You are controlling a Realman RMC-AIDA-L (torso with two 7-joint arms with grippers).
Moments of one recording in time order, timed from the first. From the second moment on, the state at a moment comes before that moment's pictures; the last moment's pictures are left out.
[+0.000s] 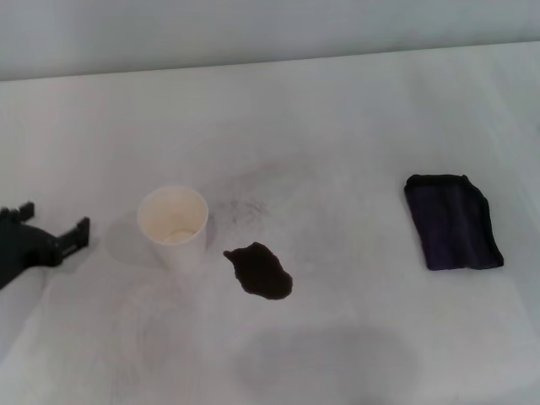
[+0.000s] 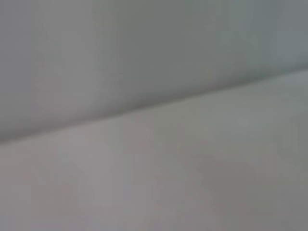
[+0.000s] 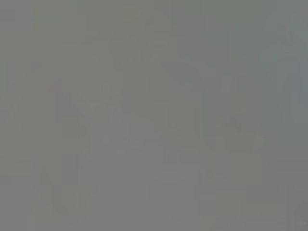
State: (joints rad) left arm -0.02 -2.08 1.63 1.04 -1.65 -0.39 1.64; right arm 0.30 2.01 2.38 0.15 -0.57 1.29 -2.85
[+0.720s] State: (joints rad) left arm -0.11 -2.08 1.38 0.90 -2.40 -0.76 2.43; right arm 0.25 1.96 2.24 0.27 -0.71 1.09 -1.85
